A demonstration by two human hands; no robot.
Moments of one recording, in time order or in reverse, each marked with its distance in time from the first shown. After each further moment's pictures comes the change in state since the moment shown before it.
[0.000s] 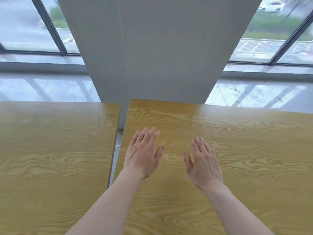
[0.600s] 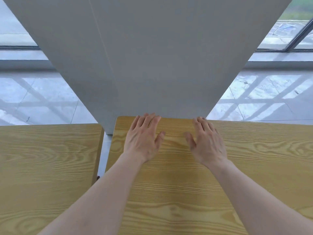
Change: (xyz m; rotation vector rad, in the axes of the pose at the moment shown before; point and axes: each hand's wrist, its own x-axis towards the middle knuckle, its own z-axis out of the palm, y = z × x) left_hand 0.212 -0.050 0.047 0.063 -0.057 0.002; right_hand 0.228 0.042 0.052 -0.024 -0.044 0.005
